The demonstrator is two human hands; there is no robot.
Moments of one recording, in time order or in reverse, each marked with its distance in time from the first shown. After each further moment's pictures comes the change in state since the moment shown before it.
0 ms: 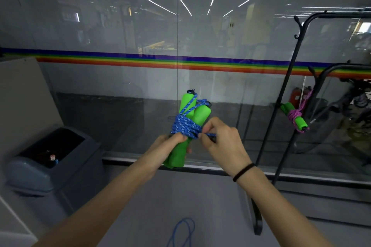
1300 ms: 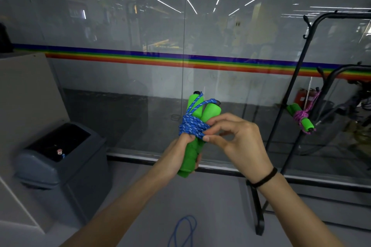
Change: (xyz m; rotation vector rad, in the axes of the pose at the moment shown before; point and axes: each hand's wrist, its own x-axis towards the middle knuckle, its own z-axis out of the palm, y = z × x) left_hand -0.016 -0.003 0.017 -0.142 -0.063 -0.025; right_hand -0.010 -0.027 -0.023 0.177 0.025 -0.143
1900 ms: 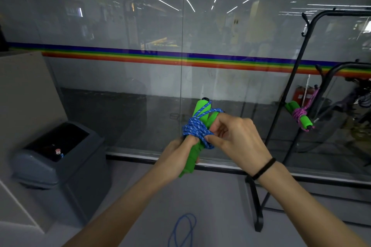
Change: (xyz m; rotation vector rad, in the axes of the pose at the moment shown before) left_hand -0.009 0.005 0.003 0.159 0.121 0.002; right_hand 0.007 -0.006 -0.005 -0.338 -0.158 0.113
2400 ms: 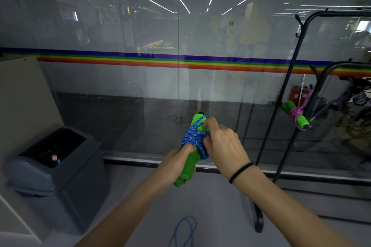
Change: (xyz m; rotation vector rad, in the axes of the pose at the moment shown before) left_hand 0.008 -0.016 -0.002 0.028 -0.019 -0.160; right_hand 0.005 0.005 0.040 -0.192 0.034 0.004
